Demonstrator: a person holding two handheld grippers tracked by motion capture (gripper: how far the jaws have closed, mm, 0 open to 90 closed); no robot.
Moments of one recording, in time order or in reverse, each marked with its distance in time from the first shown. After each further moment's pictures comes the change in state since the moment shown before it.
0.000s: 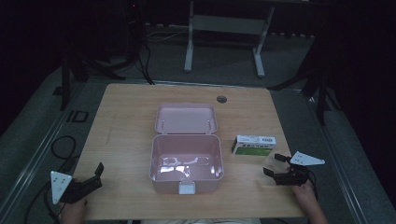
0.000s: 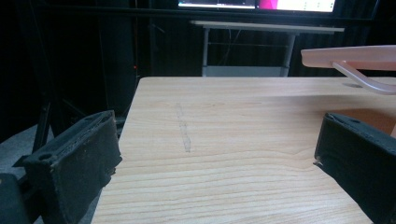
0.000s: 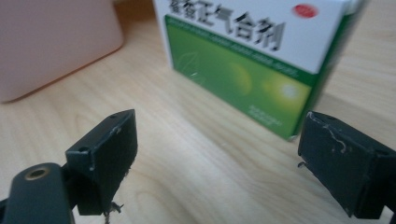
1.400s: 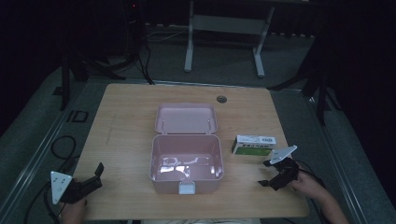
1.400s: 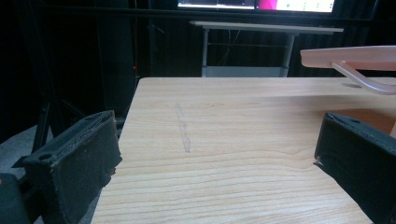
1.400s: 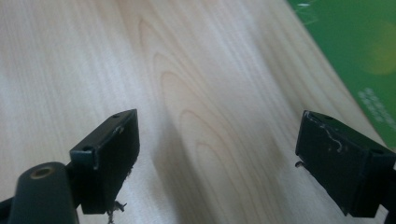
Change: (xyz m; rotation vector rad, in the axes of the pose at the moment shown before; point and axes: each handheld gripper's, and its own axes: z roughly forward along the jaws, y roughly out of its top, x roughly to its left) left arm 0.000 0.000 0.000 -0.001 -0.002 0.001; right arm 0.020 0.045 0.028 0.528 0.241 -0.274
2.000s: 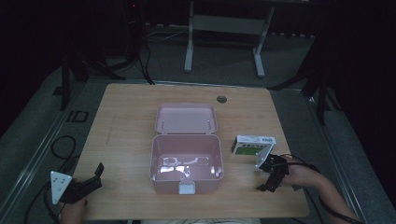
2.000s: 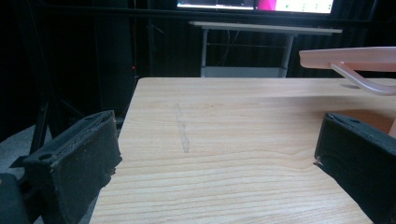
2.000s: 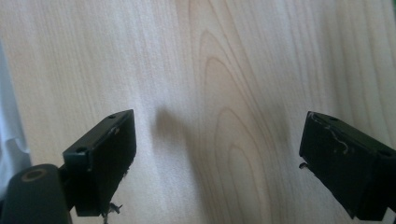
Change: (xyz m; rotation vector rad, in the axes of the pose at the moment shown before) left arm 0.000 0.000 0.000 -0.001 -0.004 -0.004; right arm 0.009 0.042 0.012 0.306 0.116 -0.160
